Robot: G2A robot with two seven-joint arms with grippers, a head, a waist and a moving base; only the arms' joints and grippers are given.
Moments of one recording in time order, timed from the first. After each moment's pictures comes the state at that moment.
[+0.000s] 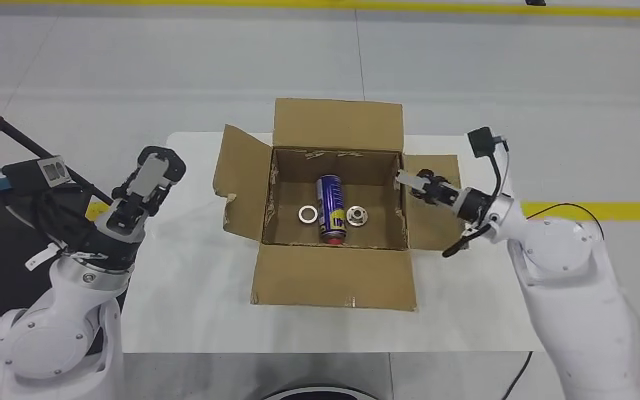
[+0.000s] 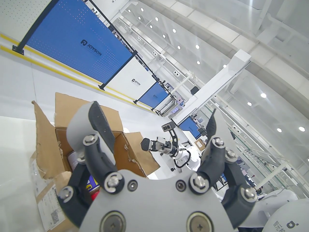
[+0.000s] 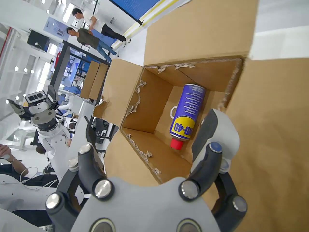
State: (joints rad) left arm 1.51 -1.37 -1.88 -2.26 0.04 -0.20 -0.54; right arm -0.96 -1.05 1.35 -1.76 -0.07 -0.02 0.87
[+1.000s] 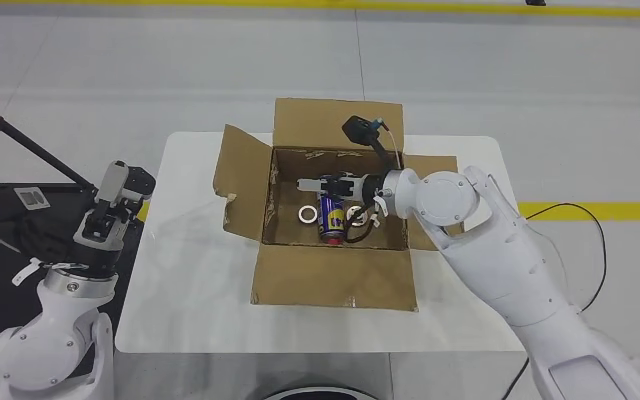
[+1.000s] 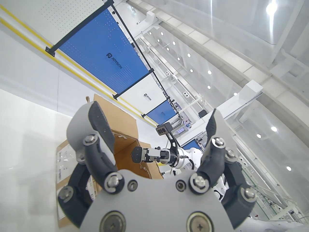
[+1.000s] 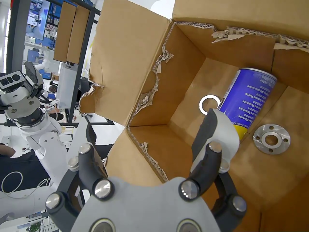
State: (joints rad) left arm 1.62 -1.37 -1.95 -2.21 -0.03 -0.21 -0.42; right arm -0.55 -1.18 0.83 -1.52 -0.07 0.19 0.87
